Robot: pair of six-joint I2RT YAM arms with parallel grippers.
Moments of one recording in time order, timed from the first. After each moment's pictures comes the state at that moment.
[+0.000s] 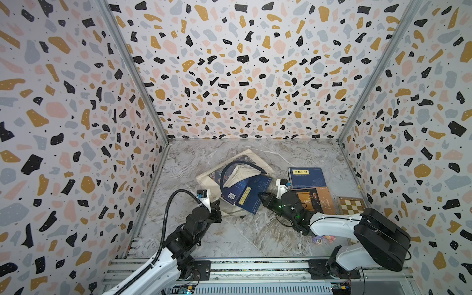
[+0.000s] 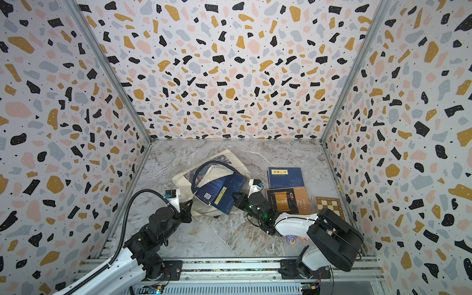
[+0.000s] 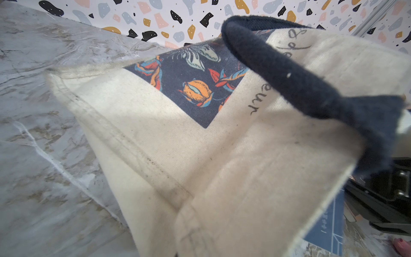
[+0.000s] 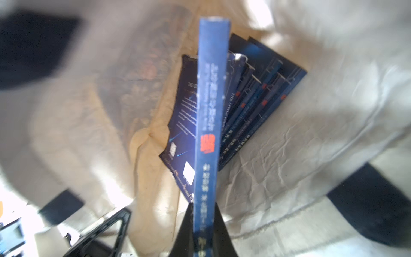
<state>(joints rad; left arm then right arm) -0.65 0.55 0.25 -0.09 -0.27 -0.51 0.88 1.39 0.47 0.63 0.05 1.08</state>
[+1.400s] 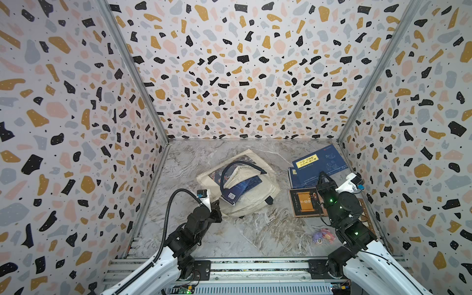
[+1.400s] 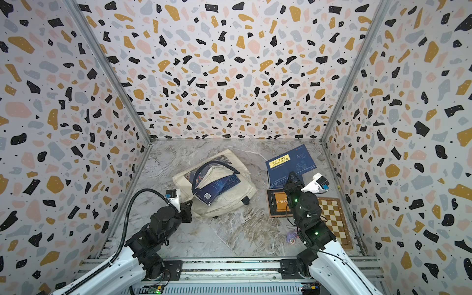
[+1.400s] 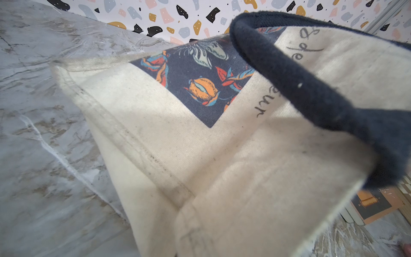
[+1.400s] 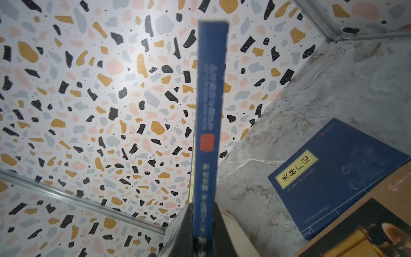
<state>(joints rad) -0.65 0.58 0.25 -0.09 -0.29 -0.52 0.44 0.62 0.48 0.10 0.41 1.02</state>
